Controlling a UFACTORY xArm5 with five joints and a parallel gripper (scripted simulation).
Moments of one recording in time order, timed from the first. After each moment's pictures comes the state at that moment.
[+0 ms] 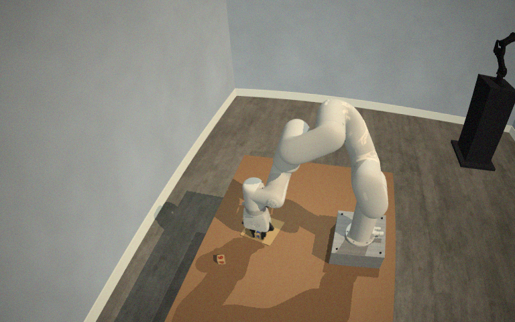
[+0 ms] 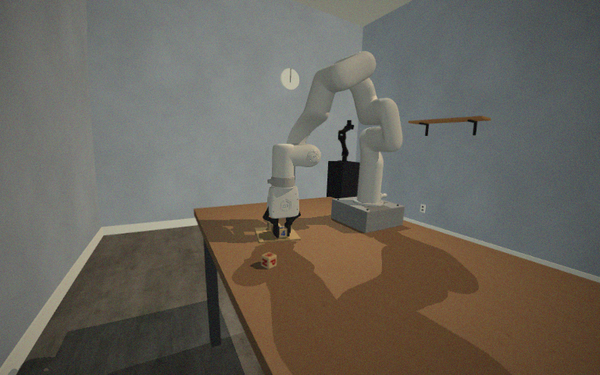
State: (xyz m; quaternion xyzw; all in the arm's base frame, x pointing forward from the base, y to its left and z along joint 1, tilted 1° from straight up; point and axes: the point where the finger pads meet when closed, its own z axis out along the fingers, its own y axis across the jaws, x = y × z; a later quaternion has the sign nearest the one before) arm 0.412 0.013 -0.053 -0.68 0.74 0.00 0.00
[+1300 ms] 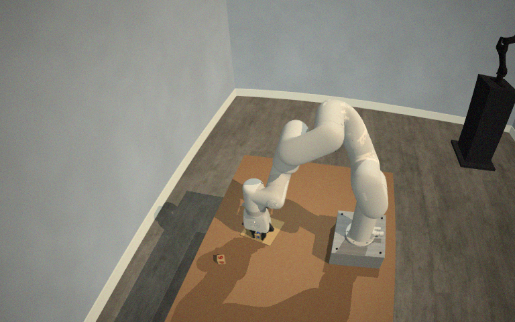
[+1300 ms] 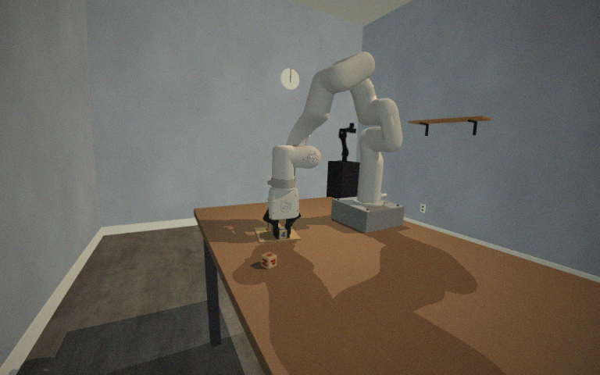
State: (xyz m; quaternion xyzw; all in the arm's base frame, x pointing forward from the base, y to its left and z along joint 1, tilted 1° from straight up) arm 0.412 0.013 -0.058 -0.68 0.74 0.00 0.00
